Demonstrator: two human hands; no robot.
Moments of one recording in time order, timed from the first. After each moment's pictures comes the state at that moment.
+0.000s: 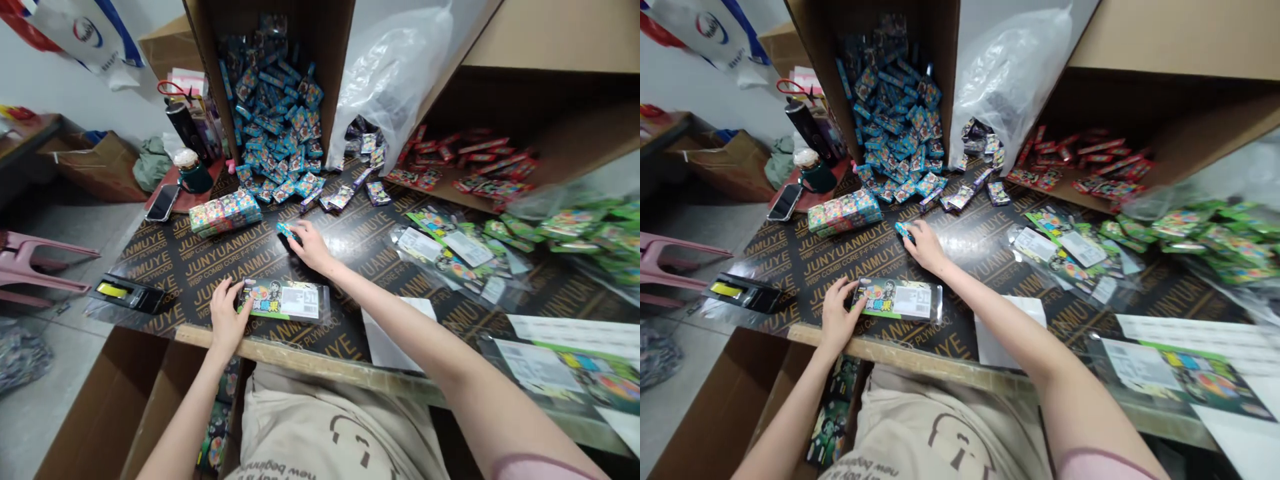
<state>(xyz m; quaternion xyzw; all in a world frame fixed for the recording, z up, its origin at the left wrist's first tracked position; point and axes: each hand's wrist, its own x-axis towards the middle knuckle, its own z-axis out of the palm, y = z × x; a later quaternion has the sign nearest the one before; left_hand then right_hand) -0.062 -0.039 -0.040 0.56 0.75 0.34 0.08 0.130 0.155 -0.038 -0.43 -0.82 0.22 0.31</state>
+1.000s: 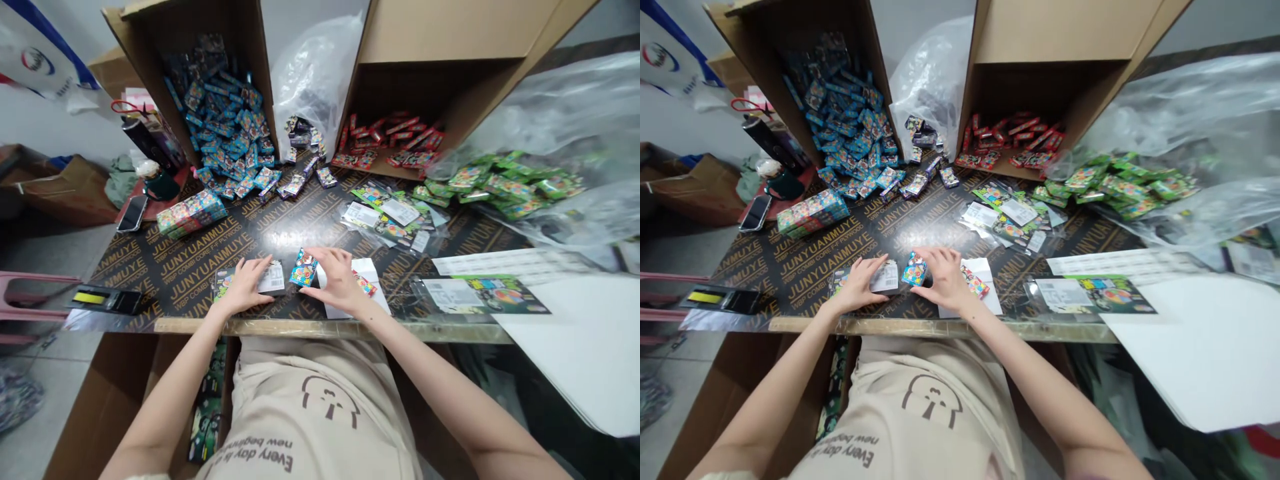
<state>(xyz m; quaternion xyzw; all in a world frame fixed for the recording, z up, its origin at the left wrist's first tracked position) 0.008 0.001 -0.016 0.82 0.52 0.10 0.20 0.275 0.003 -0.005 -0.44 -0.83 0.12 0.31</state>
